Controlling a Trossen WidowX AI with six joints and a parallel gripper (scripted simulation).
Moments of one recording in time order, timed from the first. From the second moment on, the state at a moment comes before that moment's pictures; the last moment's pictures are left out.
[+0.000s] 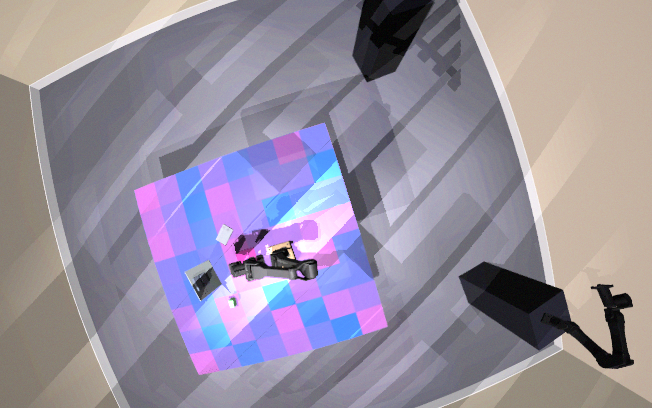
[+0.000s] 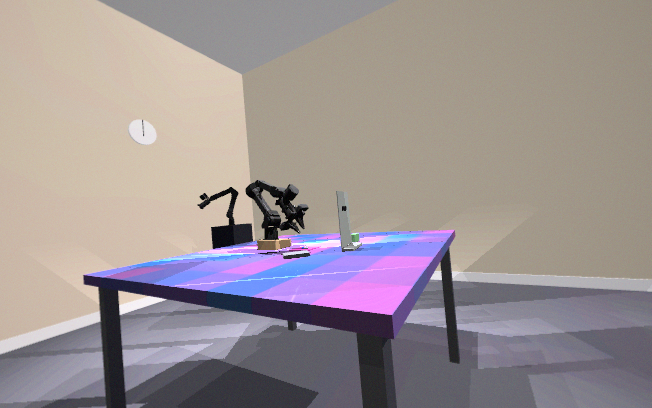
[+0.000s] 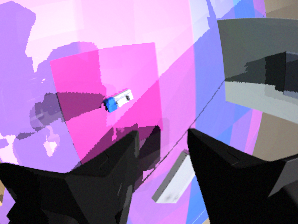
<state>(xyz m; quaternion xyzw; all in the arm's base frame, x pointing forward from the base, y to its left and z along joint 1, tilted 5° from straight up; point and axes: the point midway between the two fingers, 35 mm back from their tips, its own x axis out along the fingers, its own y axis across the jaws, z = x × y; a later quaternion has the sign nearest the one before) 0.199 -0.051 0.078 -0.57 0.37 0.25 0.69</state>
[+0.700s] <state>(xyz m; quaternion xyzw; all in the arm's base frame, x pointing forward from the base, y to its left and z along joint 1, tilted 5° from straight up) 0.193 -0.051 0.106 -0.57 0.37 0.25 0.69</state>
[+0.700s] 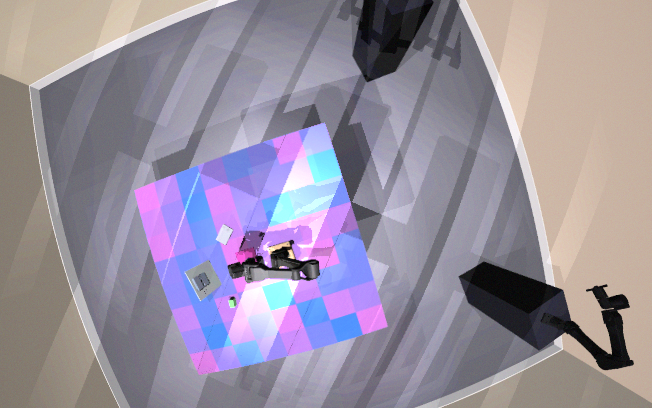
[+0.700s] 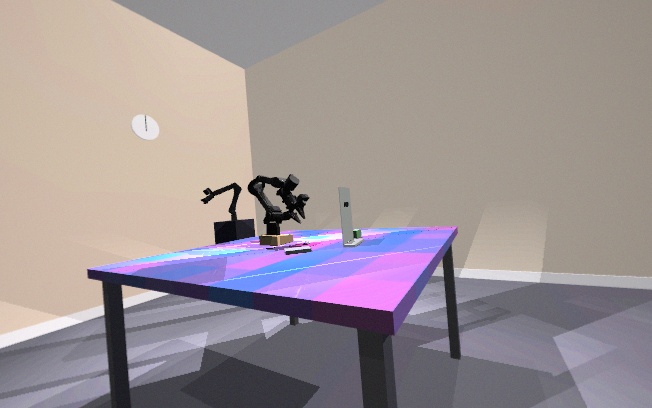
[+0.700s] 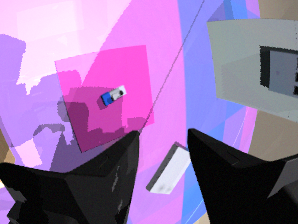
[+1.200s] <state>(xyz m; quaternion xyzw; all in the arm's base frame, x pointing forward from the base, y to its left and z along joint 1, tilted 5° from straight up) 0.193 -0.054 0.137 -0.57 0.37 0.25 0.69</state>
